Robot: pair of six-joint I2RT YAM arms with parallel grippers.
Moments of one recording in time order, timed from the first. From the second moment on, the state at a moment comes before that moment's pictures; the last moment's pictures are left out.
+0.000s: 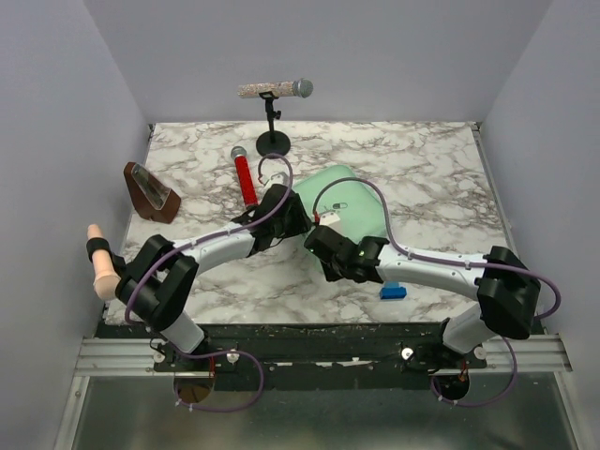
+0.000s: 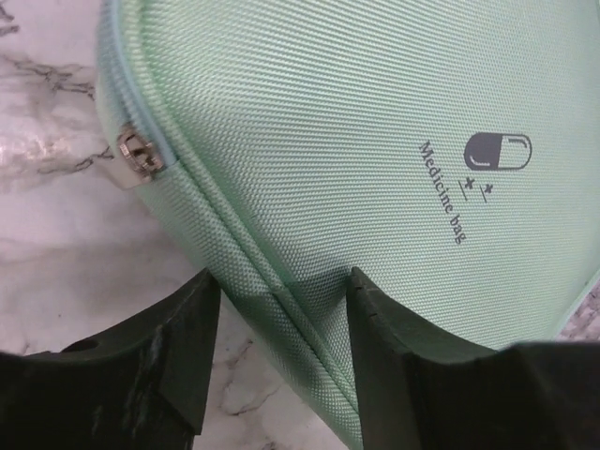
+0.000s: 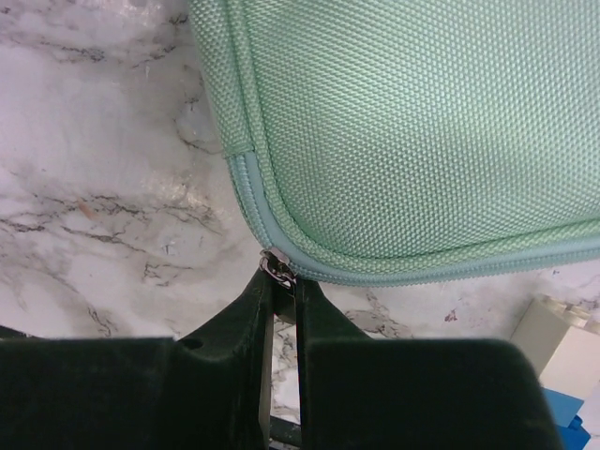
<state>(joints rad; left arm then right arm) -0.65 1.55 0.86 0.01 -0.09 -0.81 1.06 1.52 1.00 -0.52 0.37 0.55</state>
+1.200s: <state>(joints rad) -0.52 1.69 1.08 -0.10 0.05 -0.66 0.72 1.15 0.67 -0.40 0.26 0.65</state>
